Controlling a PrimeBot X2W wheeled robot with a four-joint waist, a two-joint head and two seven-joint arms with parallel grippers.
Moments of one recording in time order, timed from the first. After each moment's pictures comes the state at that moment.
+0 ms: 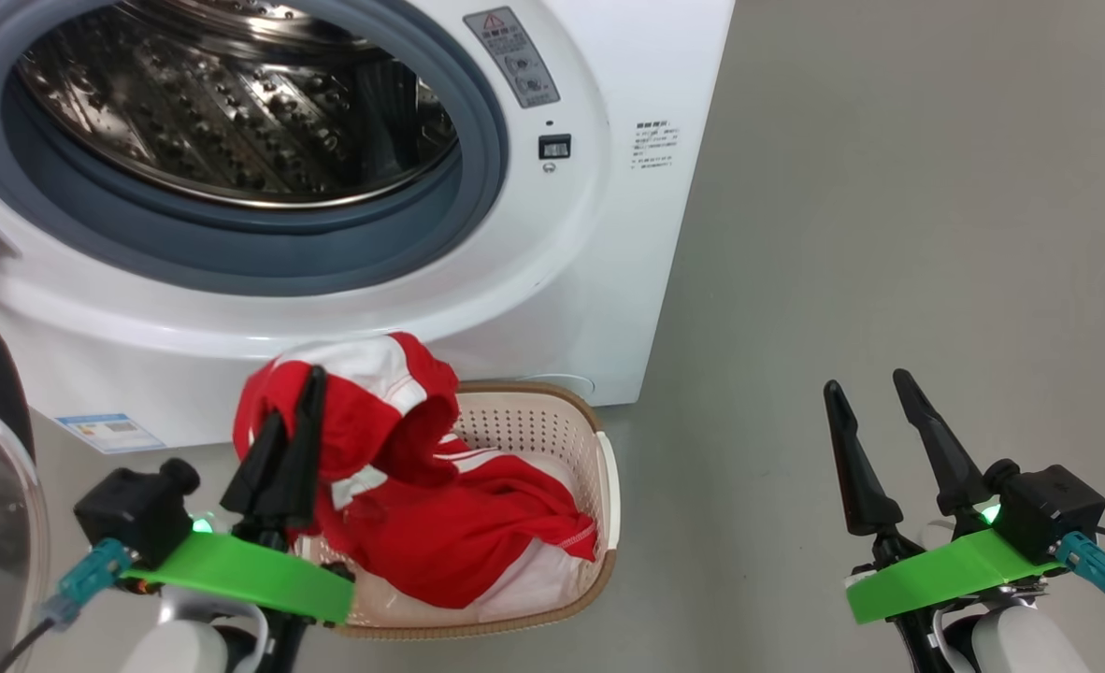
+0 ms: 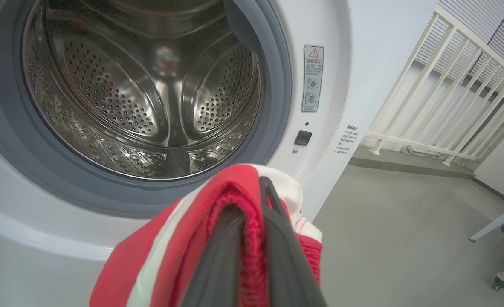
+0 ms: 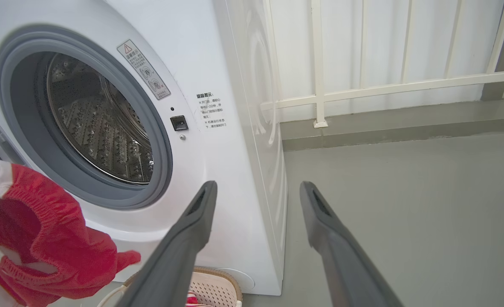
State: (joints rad) left arm -0.28 0.23 -0.26 0.15 -0.60 -0.01 -0.22; right arm -0.10 -0.04 0.05 0.17 0.35 0.12 -0.26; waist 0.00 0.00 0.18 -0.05
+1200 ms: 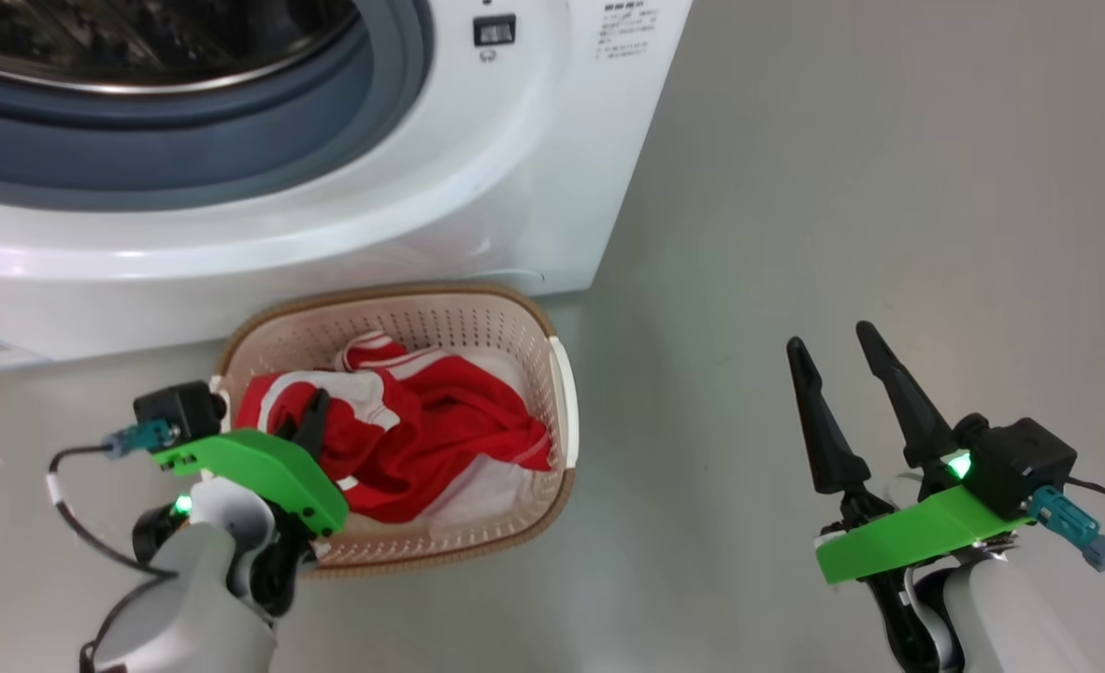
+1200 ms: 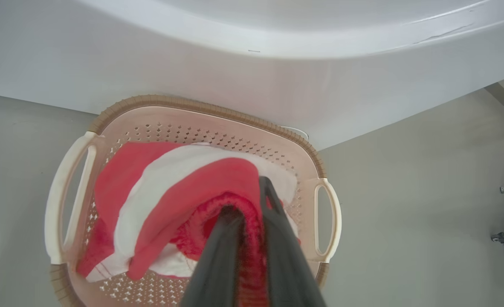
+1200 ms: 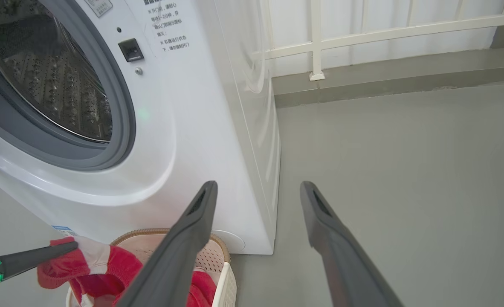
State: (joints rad) left arm -0.67 0.09 -0.27 1.00 -0.78 -0.11 -0.08; right arm -0.19 -0.04 0.11 0.19 0.36 0.12 -0.26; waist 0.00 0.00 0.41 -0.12
